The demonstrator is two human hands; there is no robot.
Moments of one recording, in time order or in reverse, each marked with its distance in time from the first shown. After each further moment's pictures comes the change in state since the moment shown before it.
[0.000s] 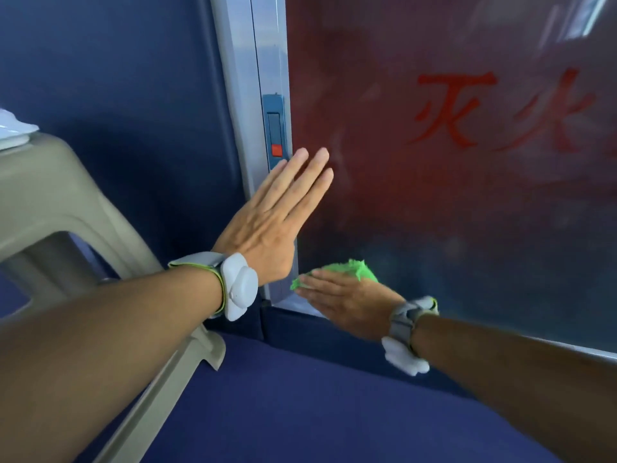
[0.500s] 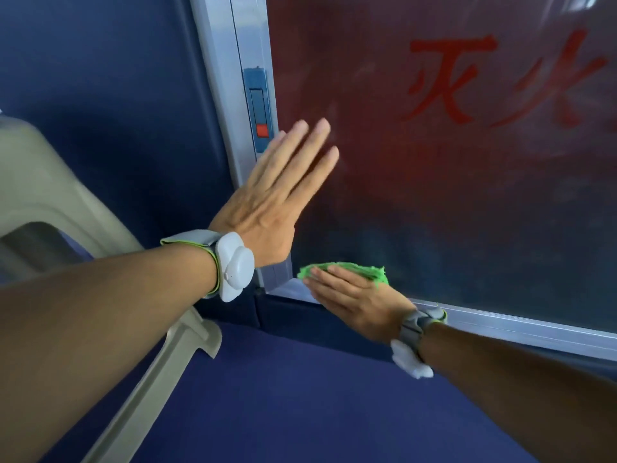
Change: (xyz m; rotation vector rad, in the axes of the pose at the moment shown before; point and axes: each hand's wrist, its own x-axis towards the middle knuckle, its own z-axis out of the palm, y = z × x) left_hand 0.016 0.004 0.001 0.010 0.013 0.042; right_hand -0.025 -0.027 0.020 0.145 0.183 0.155
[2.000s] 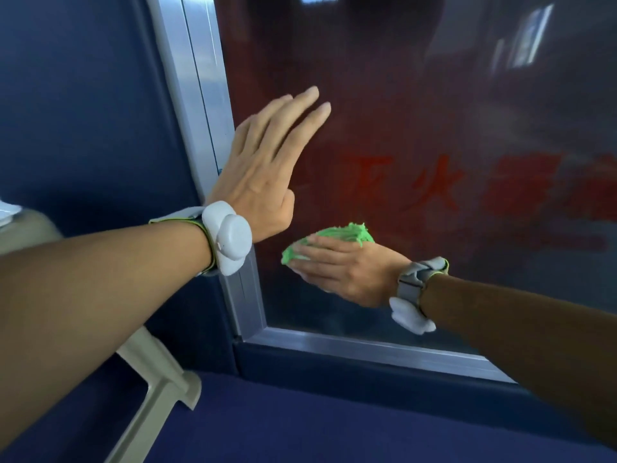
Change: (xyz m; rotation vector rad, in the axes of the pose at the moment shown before) left_hand 0.097 -0.012 -0.090 -0.168 0.235 -0.109; right_hand 0.026 0.135 -0.114 -0.105 0.014 -0.160
